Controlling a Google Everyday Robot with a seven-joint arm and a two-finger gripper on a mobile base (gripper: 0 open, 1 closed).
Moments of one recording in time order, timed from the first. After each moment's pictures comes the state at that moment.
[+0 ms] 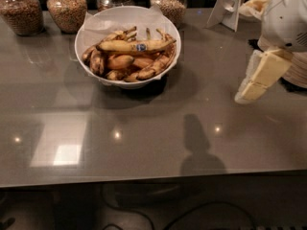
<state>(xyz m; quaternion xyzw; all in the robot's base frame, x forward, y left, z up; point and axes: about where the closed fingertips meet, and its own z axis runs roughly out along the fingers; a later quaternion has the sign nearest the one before) 0.487 -0.169 1.004 -0.64 0.70 -0.05 0.30</state>
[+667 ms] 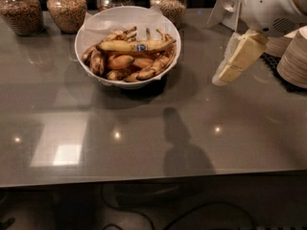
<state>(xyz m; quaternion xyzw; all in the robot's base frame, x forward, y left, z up) 0.517 -0.129 1.026 -0.65 0.66 -0.04 0.38</state>
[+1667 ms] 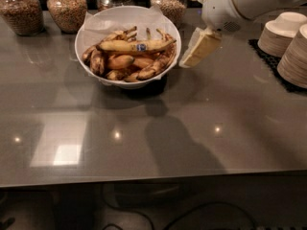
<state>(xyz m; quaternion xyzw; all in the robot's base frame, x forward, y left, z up) 0.587 -0.084 1.007 -0.66 0.62 -0.06 0.42</state>
